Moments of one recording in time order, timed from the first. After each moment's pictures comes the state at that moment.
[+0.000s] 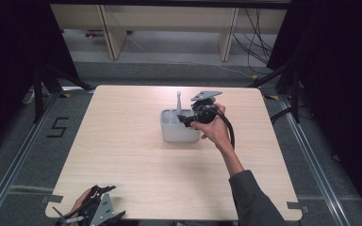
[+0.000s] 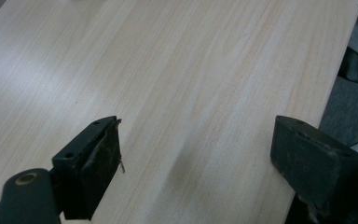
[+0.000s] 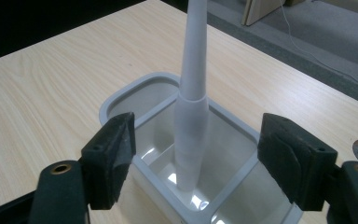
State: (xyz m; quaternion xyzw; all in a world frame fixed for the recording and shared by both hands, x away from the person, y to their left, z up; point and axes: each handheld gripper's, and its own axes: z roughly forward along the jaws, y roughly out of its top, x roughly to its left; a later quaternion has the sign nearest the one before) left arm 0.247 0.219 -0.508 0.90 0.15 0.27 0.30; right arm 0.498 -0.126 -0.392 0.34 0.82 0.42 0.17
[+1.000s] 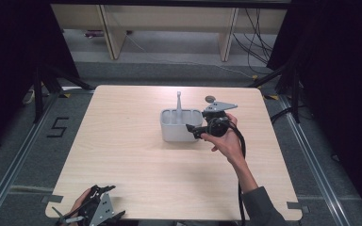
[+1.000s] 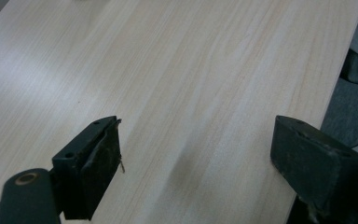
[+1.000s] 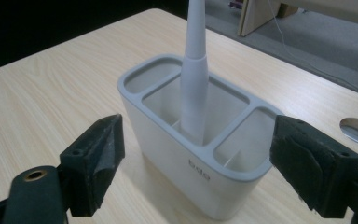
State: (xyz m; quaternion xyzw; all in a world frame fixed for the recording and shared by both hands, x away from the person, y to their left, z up) left arm 0.247 0.220 -0.507 0.90 0.15 0.27 0.30; right arm 0.459 -0.157 -0.399 0.34 0.81 0.45 0.18
